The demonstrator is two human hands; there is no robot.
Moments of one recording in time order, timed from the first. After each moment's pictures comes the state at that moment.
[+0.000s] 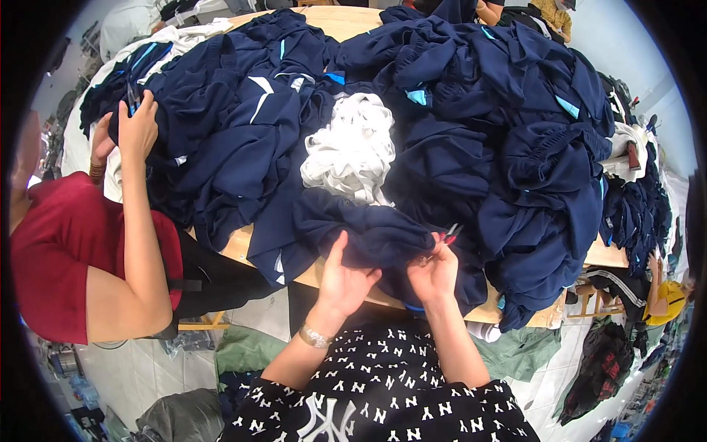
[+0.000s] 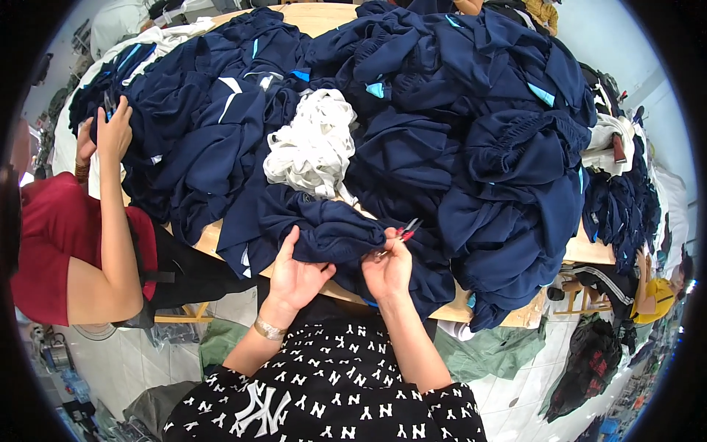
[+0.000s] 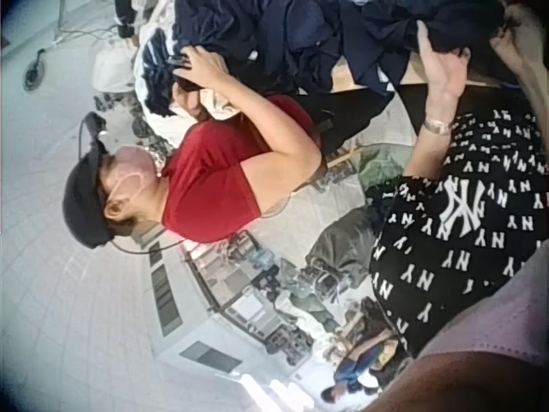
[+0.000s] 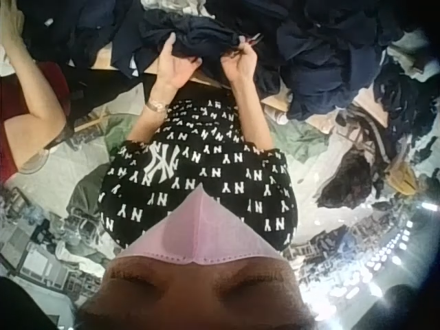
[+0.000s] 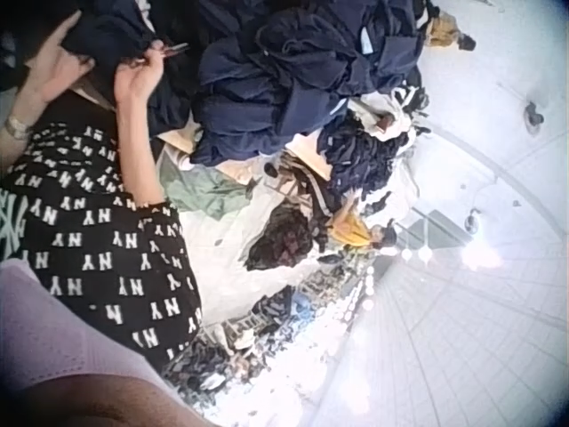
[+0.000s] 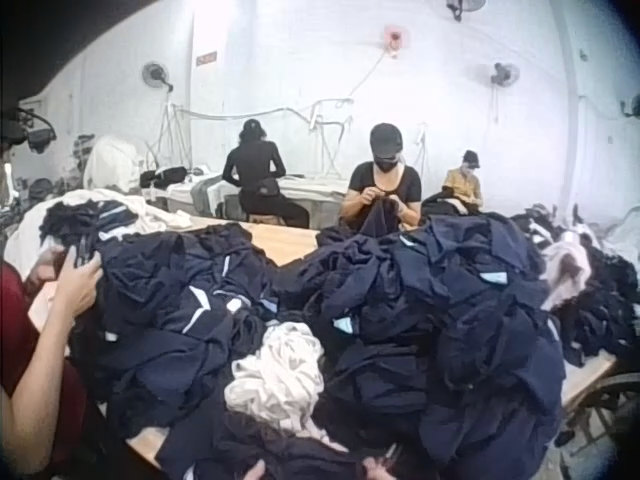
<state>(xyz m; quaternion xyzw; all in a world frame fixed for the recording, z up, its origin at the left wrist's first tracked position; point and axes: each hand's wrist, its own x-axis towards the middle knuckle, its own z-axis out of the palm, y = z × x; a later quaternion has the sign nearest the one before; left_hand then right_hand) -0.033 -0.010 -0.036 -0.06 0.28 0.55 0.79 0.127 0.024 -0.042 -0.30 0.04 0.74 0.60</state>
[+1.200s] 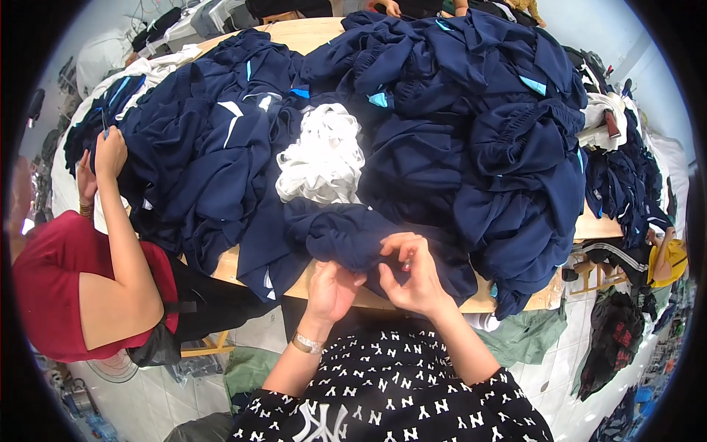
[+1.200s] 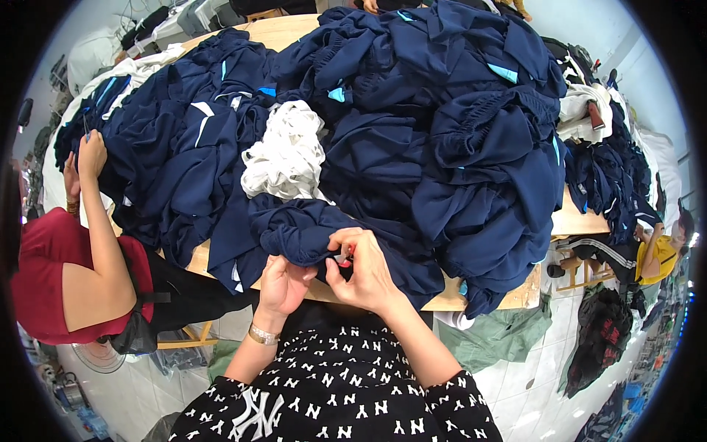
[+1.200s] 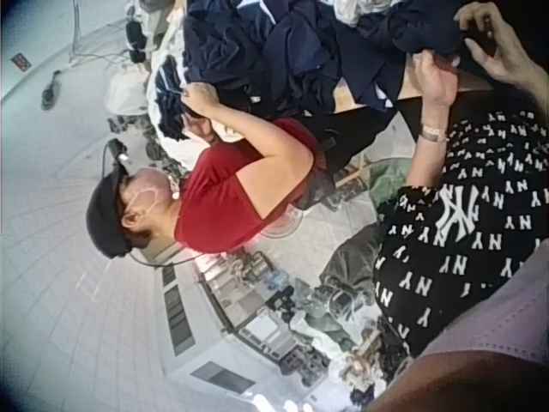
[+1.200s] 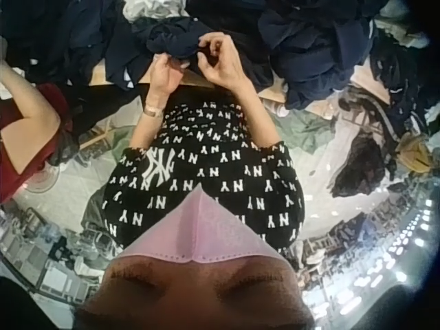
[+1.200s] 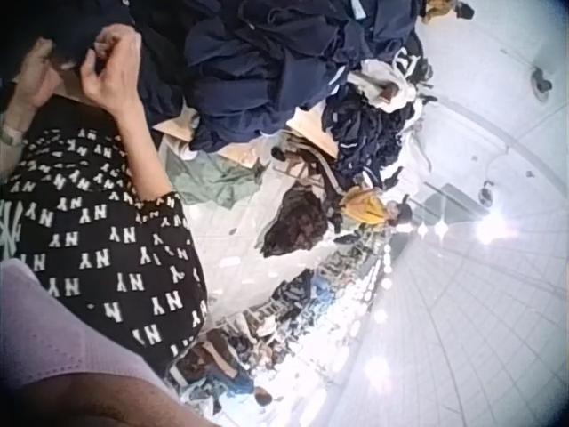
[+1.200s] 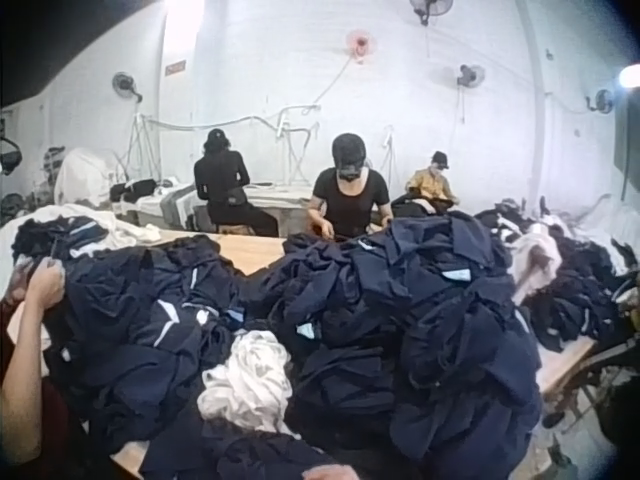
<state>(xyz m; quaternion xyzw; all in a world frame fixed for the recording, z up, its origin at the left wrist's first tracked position) -0.034 -0.012 -0.040 0.16 0.18 0.60 0.76 0.135 0.015 0.002 -0.36 -0.76 0.25 0.48</state>
